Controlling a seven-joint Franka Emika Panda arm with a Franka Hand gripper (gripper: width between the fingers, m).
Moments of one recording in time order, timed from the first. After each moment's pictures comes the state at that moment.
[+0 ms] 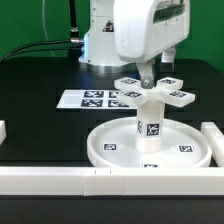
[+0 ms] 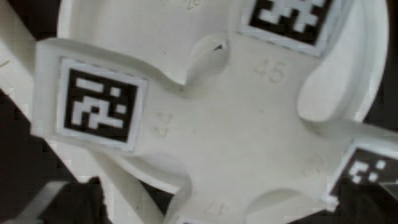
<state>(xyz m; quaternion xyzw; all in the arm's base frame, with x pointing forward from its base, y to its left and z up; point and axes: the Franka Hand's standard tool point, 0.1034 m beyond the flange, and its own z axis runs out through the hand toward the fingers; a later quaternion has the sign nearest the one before) 0.574 0.040 0.121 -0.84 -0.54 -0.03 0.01</state>
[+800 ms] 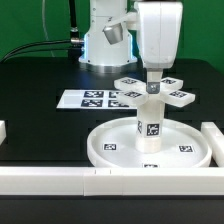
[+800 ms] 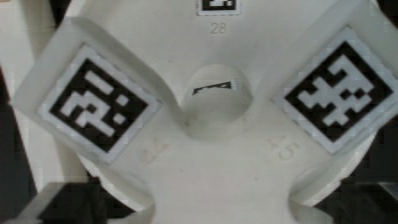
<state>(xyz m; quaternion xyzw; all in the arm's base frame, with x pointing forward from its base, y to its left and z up) 0.561 0.037 0.110 -0.73 -0.69 -0.02 -0.02</state>
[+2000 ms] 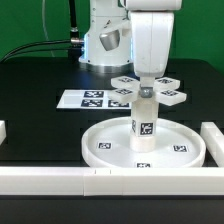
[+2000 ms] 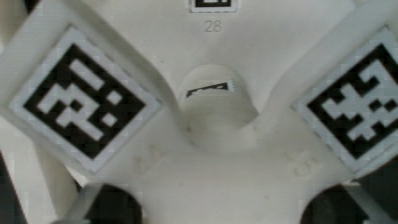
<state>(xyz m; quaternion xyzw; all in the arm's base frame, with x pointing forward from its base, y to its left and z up) 0.560 0.029 0.101 -0.75 -0.67 -0.02 -0.01</state>
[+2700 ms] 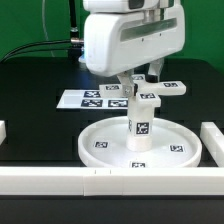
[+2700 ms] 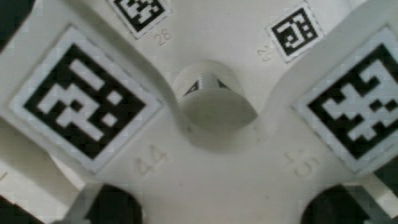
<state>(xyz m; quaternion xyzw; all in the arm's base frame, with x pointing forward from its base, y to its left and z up) 0.559 0.023 0.101 -0.92 -0.39 -0.03 0.01</state>
